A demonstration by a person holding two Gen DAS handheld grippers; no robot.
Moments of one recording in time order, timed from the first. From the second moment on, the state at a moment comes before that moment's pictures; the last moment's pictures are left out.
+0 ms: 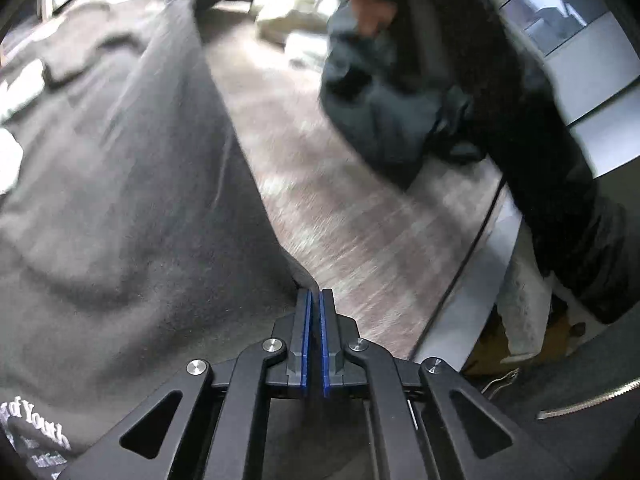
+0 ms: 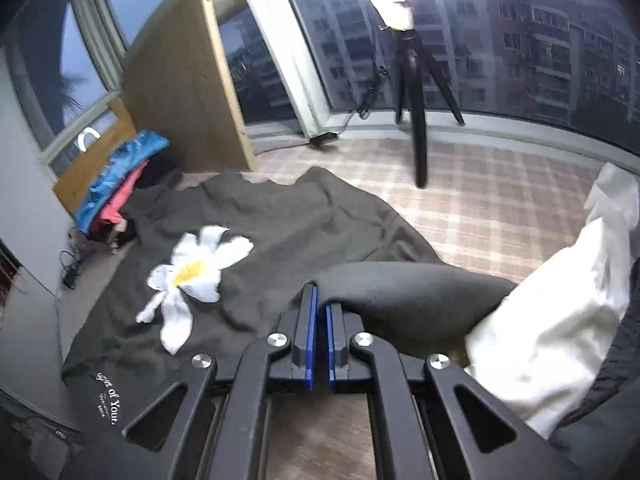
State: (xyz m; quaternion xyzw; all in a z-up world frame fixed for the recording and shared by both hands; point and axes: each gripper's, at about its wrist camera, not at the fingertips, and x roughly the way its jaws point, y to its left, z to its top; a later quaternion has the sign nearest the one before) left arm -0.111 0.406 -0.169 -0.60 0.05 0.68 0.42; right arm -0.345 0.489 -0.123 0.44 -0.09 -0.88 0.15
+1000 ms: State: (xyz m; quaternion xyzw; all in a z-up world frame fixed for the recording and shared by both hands) left arm -0.233 0.129 -0.101 -0.57 0.09 0.81 0.13; right arm -0.314 0.502 -0.131 0.52 -0.09 -0.84 0.10
